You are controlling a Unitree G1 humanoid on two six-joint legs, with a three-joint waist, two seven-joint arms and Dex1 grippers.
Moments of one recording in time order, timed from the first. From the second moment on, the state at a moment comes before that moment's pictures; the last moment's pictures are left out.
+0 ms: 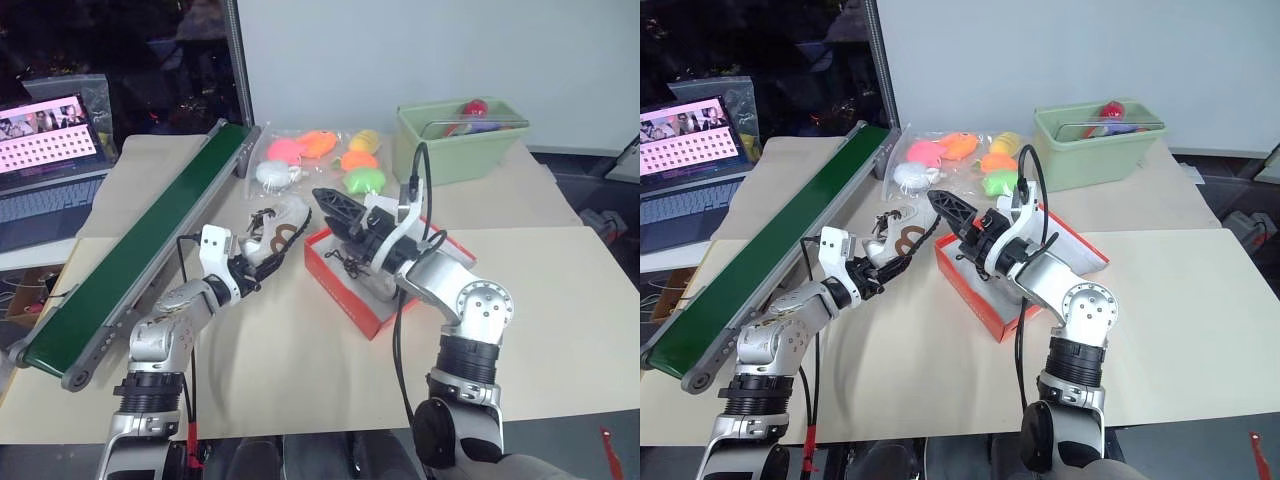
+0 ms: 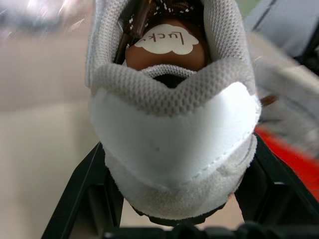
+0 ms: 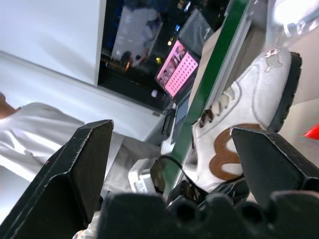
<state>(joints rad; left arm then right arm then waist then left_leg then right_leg) -0.39 0.35 0.11 0.02 -0.47 0.57 -0.51 -0.64 0.08 -0.35 -0.09 1.35 1.09 -0.19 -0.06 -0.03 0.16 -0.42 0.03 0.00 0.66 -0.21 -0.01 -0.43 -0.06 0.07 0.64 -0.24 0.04</state>
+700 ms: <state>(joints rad) -0.46 0.34 0.06 -0.02 -0.46 0.56 -0.53 -0.61 0.02 -0.26 -0.09 1.39 1.04 -0.20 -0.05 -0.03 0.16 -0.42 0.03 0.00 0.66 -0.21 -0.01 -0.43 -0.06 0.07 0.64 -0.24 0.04</state>
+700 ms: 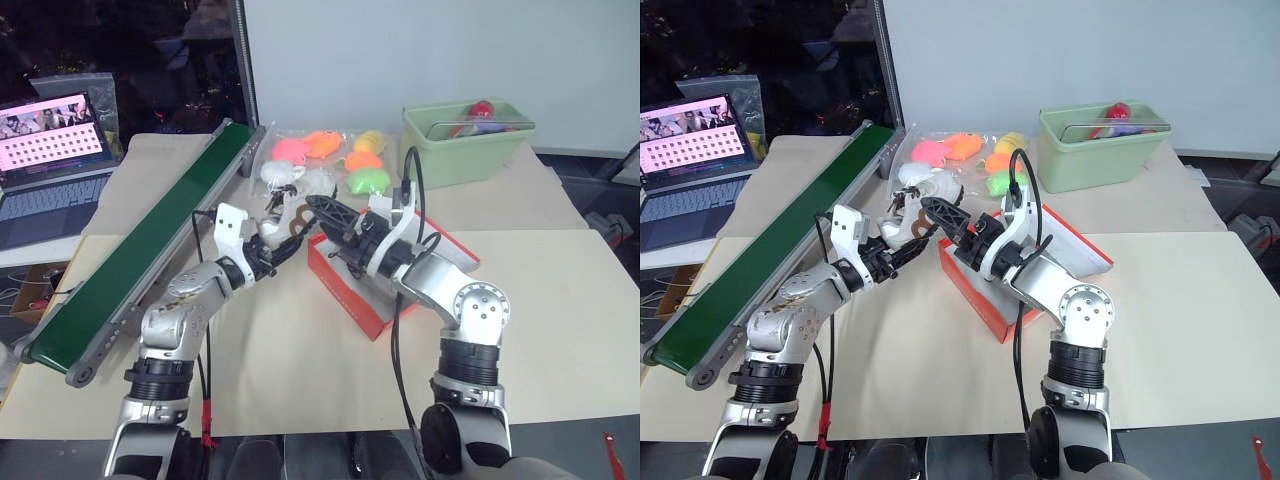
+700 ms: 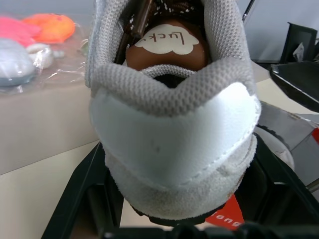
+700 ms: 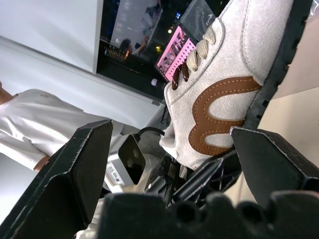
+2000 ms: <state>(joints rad) -0.46 0.39 0.09 -0.36 -0.67 0.83 -0.52 -0.70 0.05 -0.22 0.01 1.27 0.94 -0.11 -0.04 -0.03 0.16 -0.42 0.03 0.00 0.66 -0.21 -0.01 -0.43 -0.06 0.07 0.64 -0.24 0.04</state>
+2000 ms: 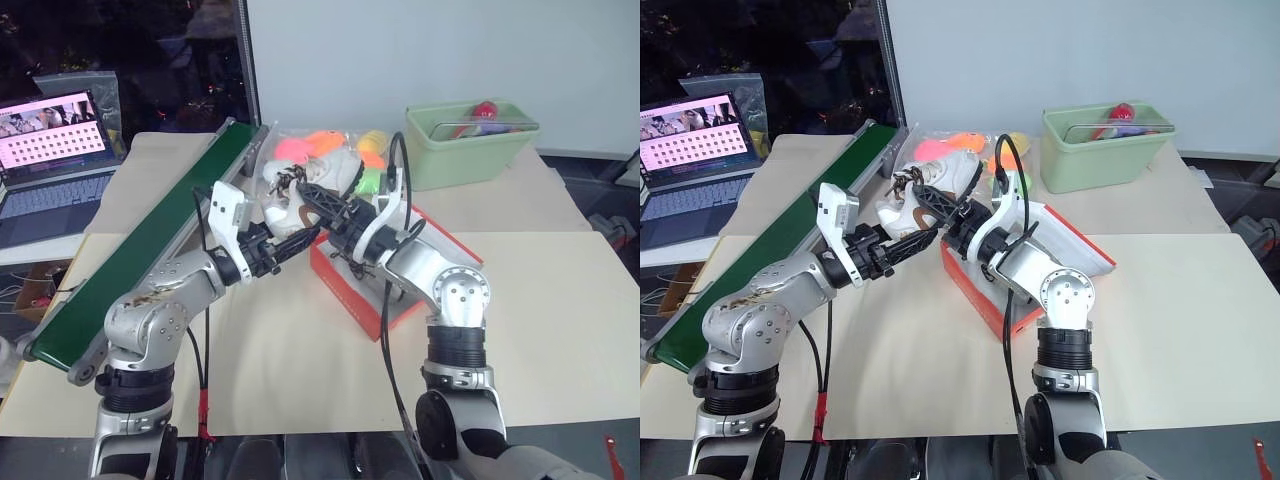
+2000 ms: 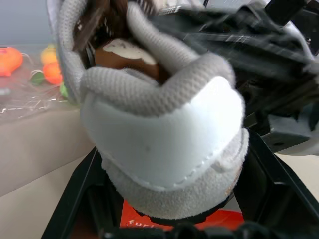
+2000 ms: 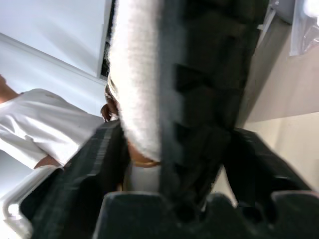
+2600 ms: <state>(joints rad) -0.43 0.44 -0.07 -0.33 -0.42 0.61 -0.53 -0.77 0.06 -0.27 0.03 1.19 0.84 -0.18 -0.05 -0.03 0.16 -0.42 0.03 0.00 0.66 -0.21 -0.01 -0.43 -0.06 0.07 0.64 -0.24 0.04</state>
